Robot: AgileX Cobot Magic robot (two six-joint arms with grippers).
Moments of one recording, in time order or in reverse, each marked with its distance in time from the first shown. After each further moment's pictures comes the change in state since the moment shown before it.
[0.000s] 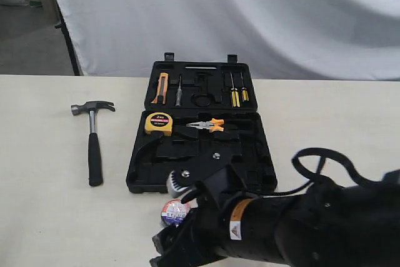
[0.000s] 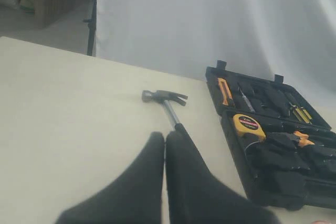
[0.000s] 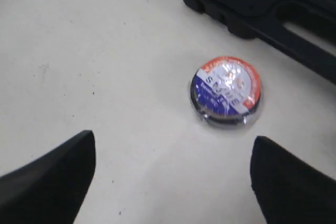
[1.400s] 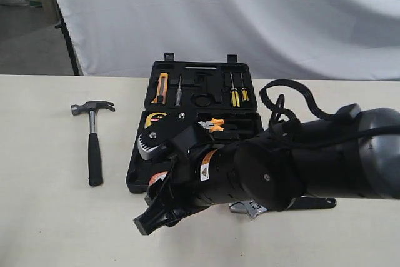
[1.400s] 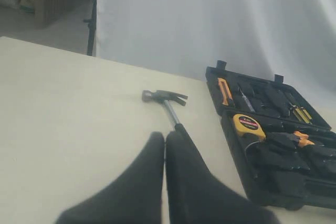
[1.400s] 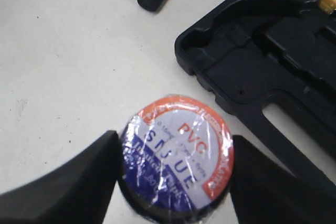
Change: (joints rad) left arm 0.000 0.000 0.000 0.000 0.000 0.000; right arm -0.062 0.082 -0.269 0.020 0.220 -0.212
